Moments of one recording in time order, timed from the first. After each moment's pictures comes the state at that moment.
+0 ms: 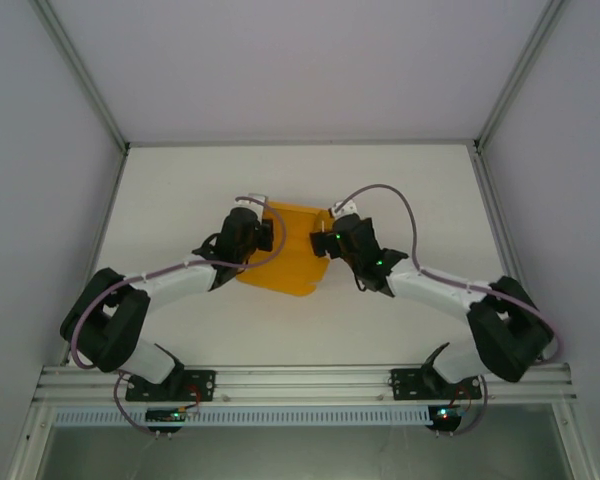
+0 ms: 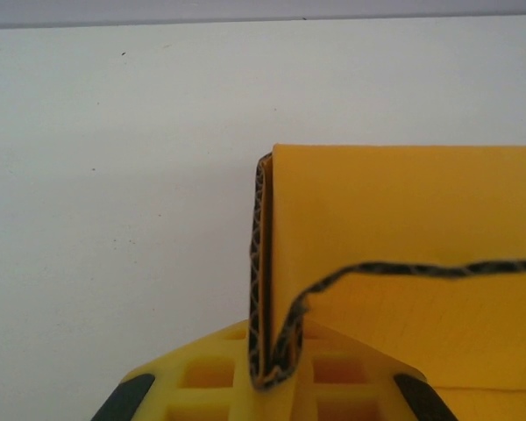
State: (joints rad) left arm -0.64 1.48 0.75 0.24 -0.22 -0.31; right arm 0.72 1.37 0.77 0.02 0.37 0.22
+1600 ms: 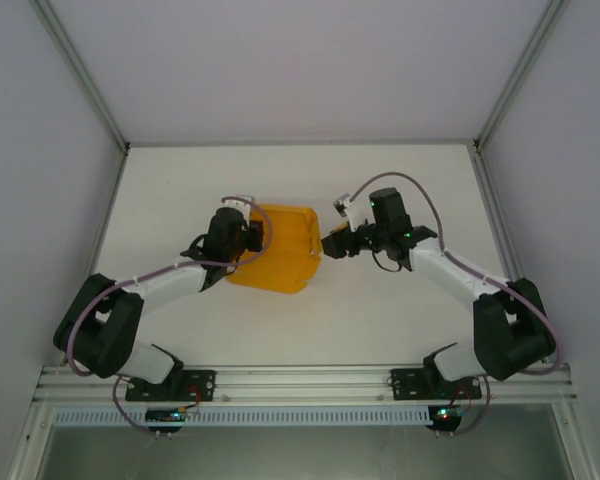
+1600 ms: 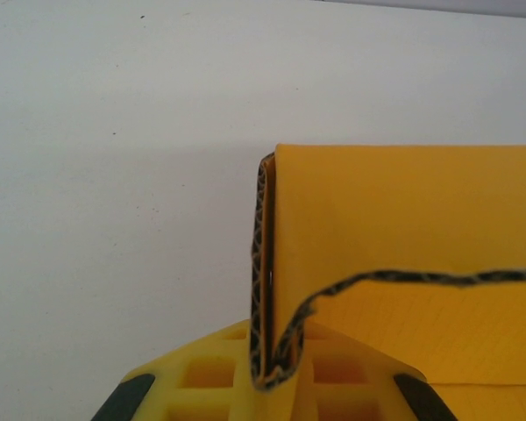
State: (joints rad) left arm -0.55 1.44 0.70 0.23 -0.11 -0.35; right arm 0.44 1.43 0.90 -0.18 -0.60 0.01
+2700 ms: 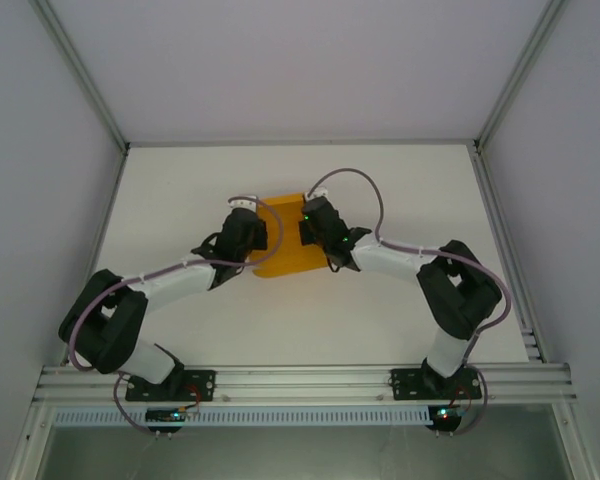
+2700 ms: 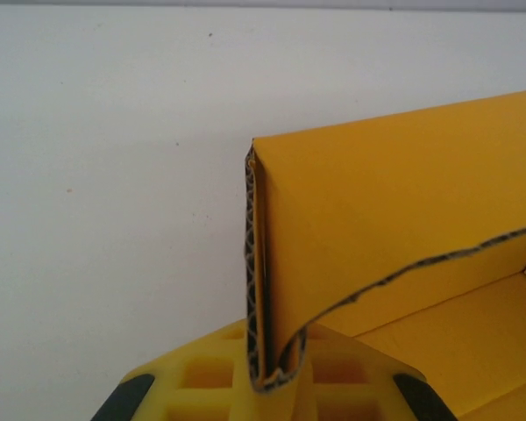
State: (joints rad) left arm -0.64 1.47 0.77 0.14 -0.37 -0.38; right arm 0.75 1.75 1.10 -0.01 0.40 0.32
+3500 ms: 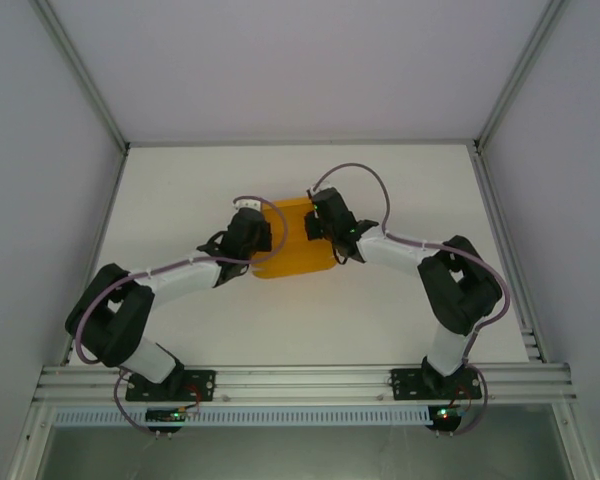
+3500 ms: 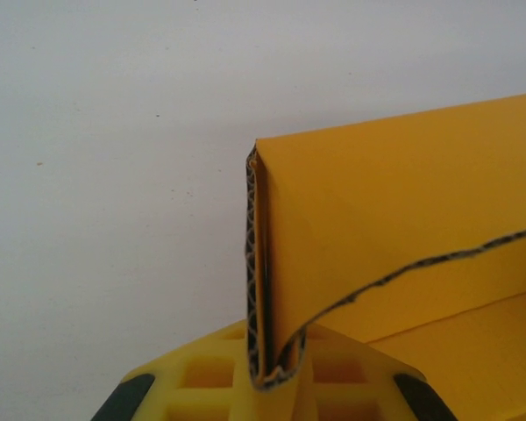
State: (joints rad) left arm -0.65 1.52 0.79 0.10 -0.35 -0.42; right arm 0.67 1.75 1.09 0.00 0.22 0.25
